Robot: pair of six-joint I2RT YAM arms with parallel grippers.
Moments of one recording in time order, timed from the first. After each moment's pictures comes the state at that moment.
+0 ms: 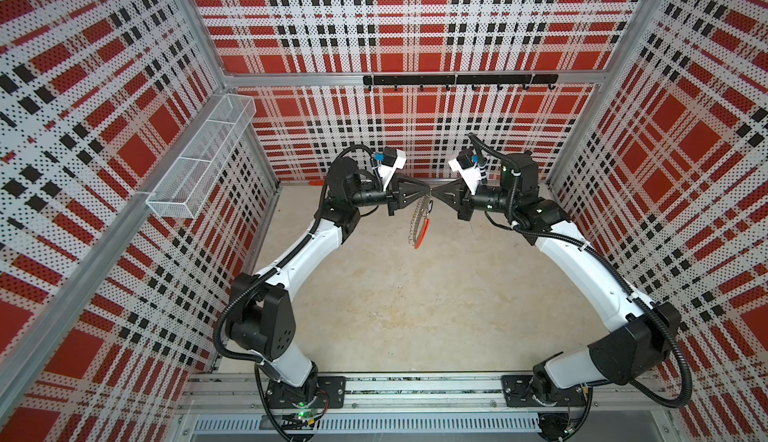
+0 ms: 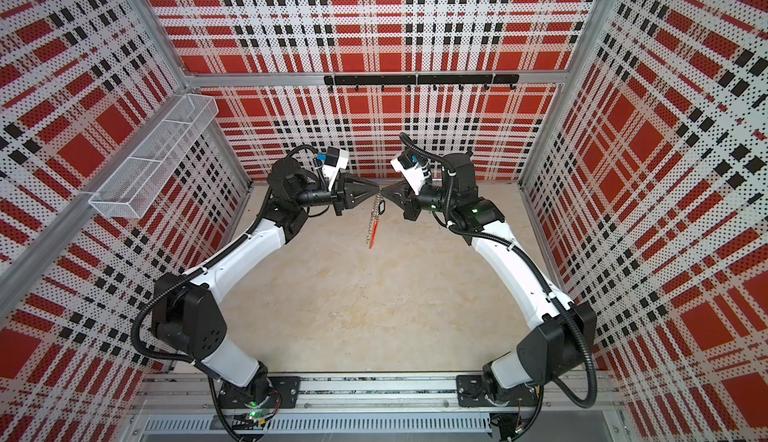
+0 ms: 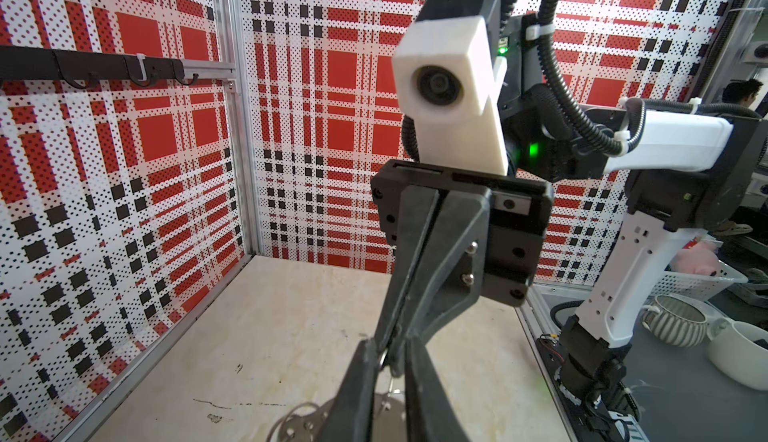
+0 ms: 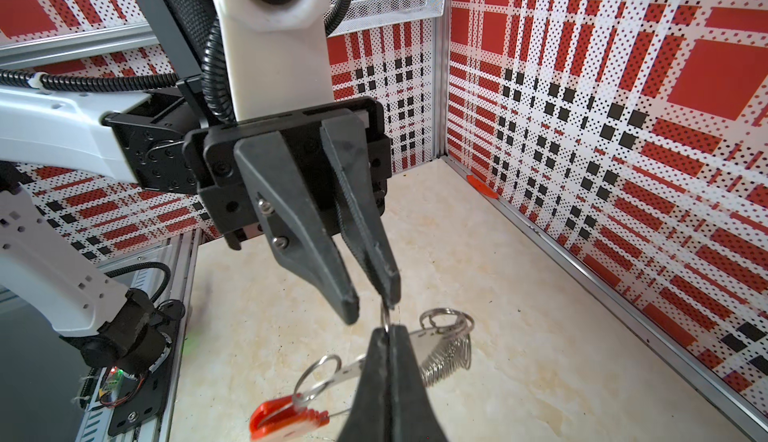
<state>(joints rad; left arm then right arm) -0.39 1.64 1.39 0.39 1.11 -0.19 0.41 1.47 1.50 -0.28 -0.76 -0.13</state>
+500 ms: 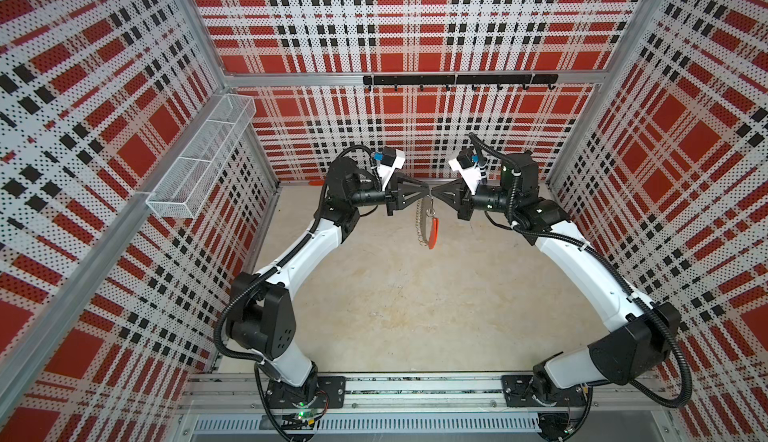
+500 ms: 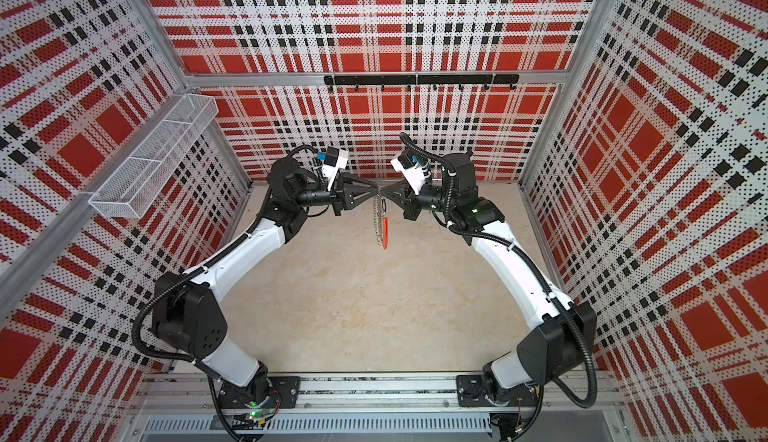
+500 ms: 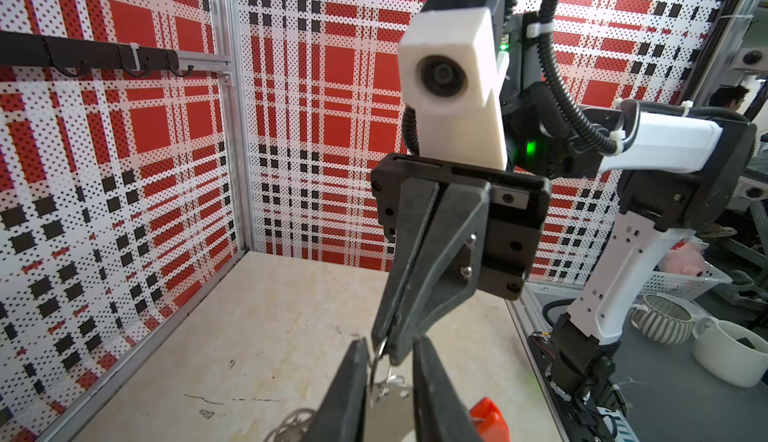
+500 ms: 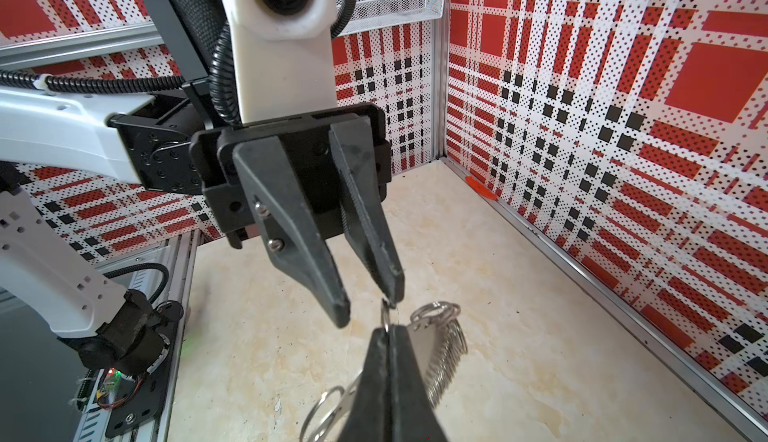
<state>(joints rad) -0.38 1.65 1.39 0.39 1.12 -0.21 0.41 1.47 1.50 -0.28 -0.76 -0.13</state>
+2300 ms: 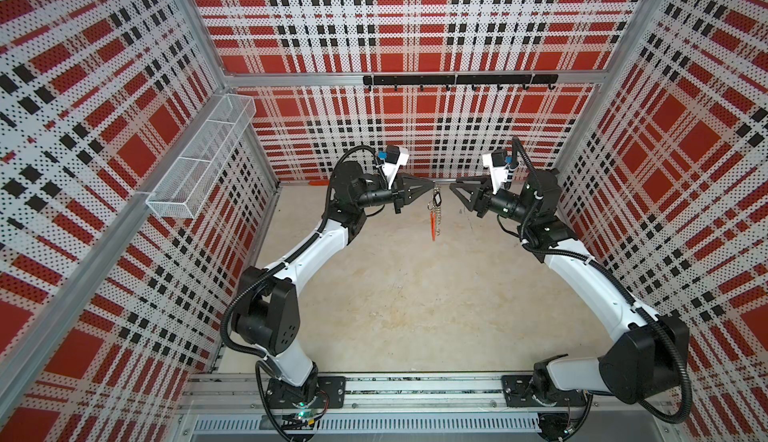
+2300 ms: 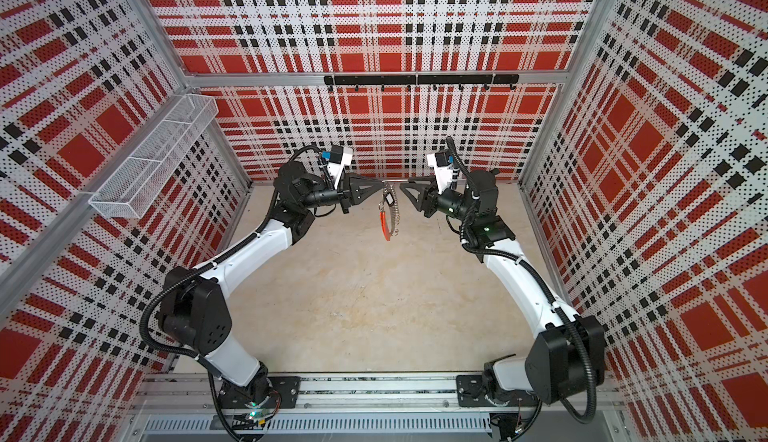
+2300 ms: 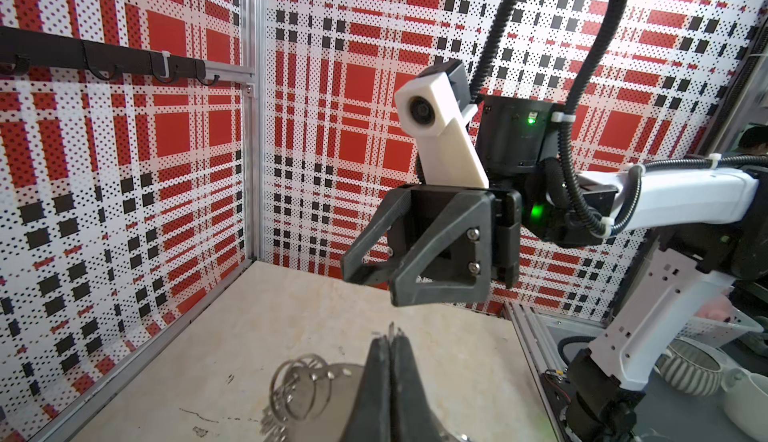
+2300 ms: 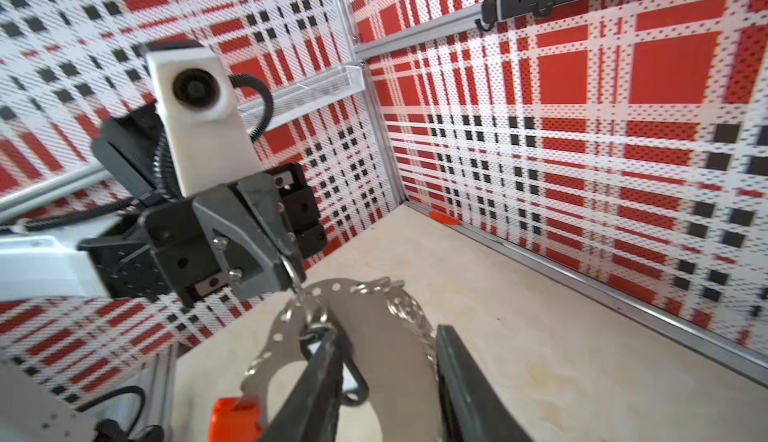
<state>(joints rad) -0.42 1.68 1.38 0.54 1.01 -0.36 0.29 1.38 1.18 0.23 -0.74 0.29</state>
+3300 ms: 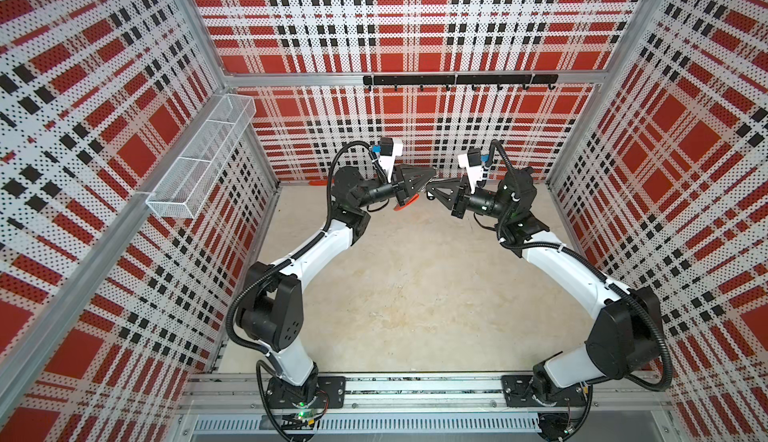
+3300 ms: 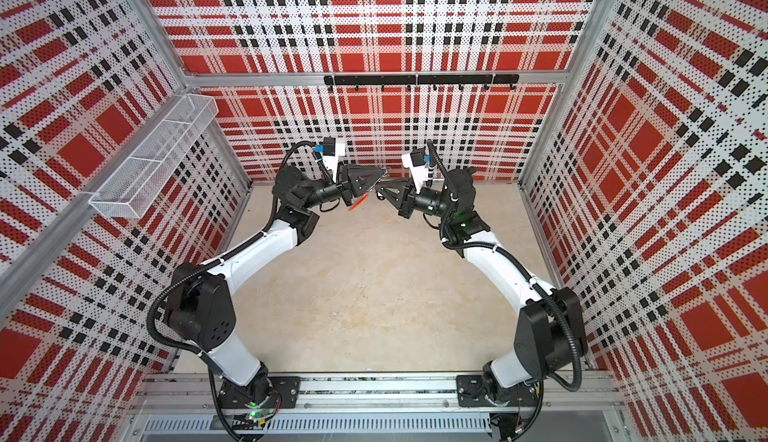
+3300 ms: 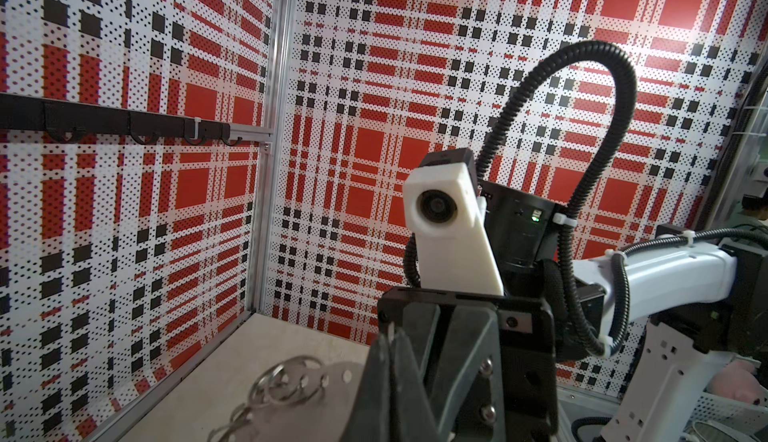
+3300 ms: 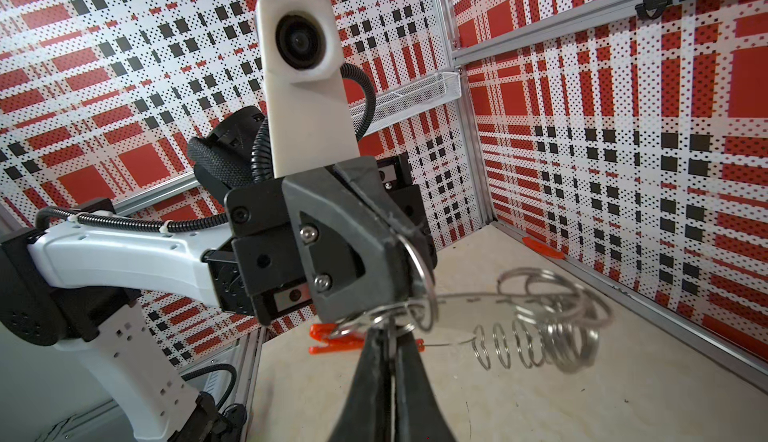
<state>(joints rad) -0.43 1.71 1.37 0.79 0.91 -0.54 0.41 1.51 1.25 0.41 -0.83 0.38</state>
